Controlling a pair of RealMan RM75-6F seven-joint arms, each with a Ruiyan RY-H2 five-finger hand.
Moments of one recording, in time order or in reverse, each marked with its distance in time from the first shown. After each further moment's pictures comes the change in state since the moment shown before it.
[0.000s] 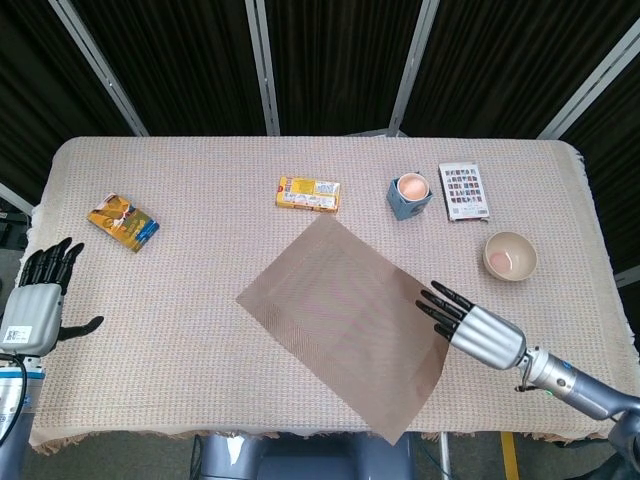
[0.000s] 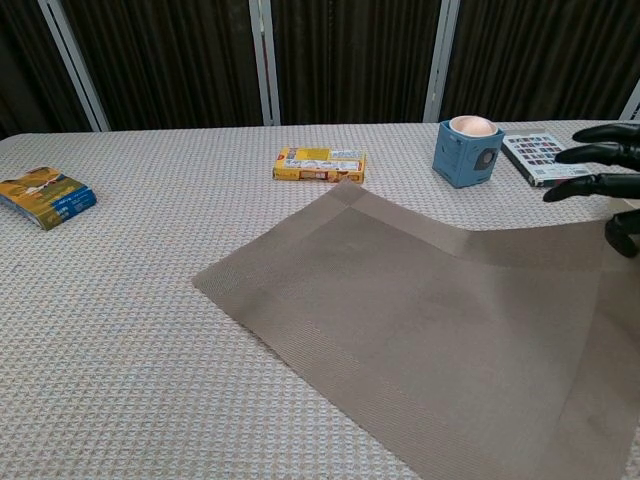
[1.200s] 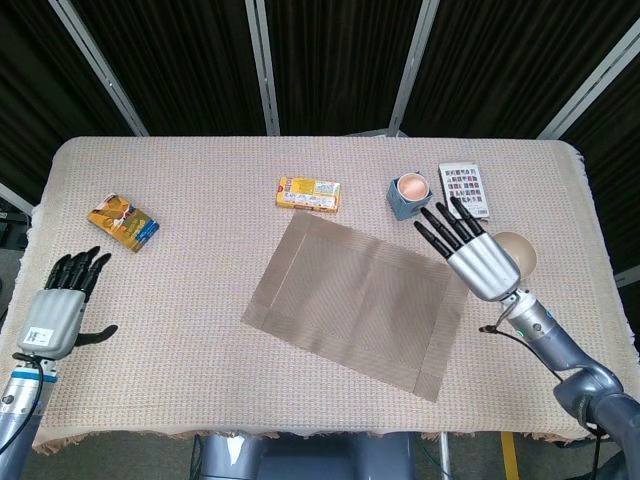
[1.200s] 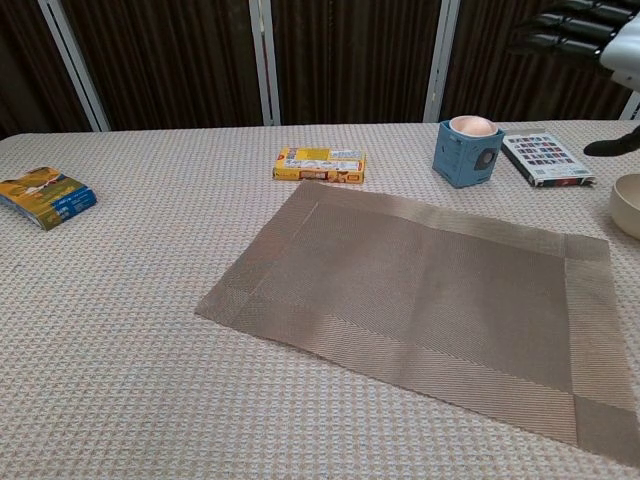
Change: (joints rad) left arm -0.029 -0.023 0.057 0.092 0.130 -0.069 -0.050; right arm 0.061 -0.053 0.212 -0.097 0.302 -0.146 -0.067
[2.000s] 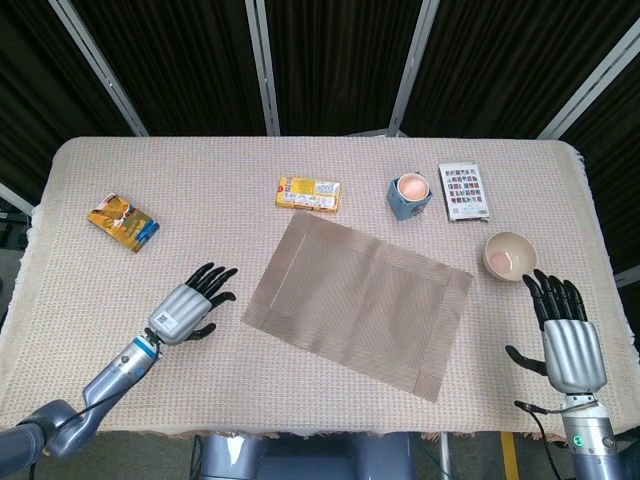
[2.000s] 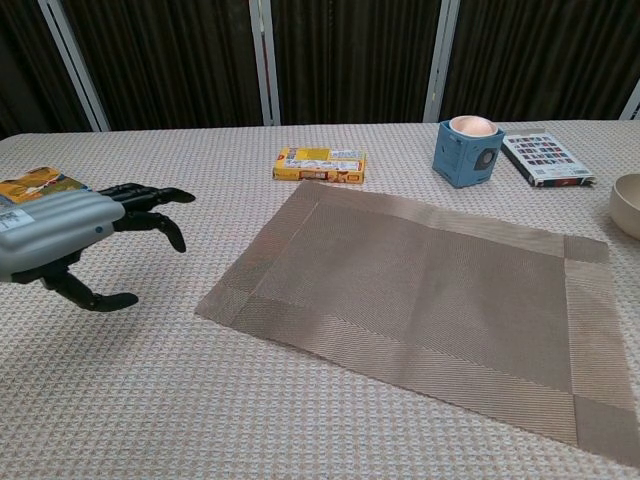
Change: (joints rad) left arm -0.289 -0.416 0.054 0.562 0.320 -0.221 -0.250; right arm -0.427 0.315 -0.046 -0.949 0.334 0.056 -0.145
